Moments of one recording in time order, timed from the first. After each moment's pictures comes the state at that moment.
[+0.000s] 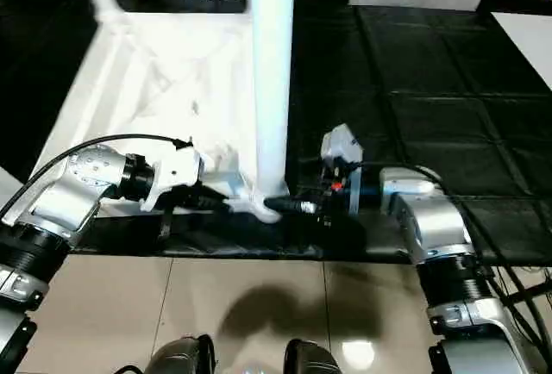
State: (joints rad) left arm -0.65 0.48 -0.32 0.46 0.00 -0.02 -1.31; right arm -0.52 -0.43 0.11 0.34 0.30 0.24 1.31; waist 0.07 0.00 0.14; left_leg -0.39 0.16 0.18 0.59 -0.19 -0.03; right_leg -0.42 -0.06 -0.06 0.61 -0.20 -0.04
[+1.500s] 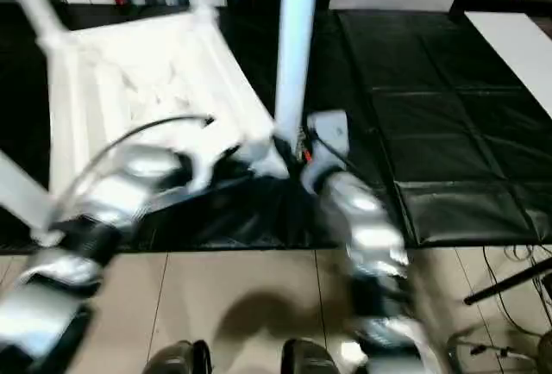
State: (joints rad) left arm -0.76 0.17 -0.24 0.57 0.11 0.34 -0.77; right arm -0.51 0.04 -0.08 0.29 0.10 0.29 0.27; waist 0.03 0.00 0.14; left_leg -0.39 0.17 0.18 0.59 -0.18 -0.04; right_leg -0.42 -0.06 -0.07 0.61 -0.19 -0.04
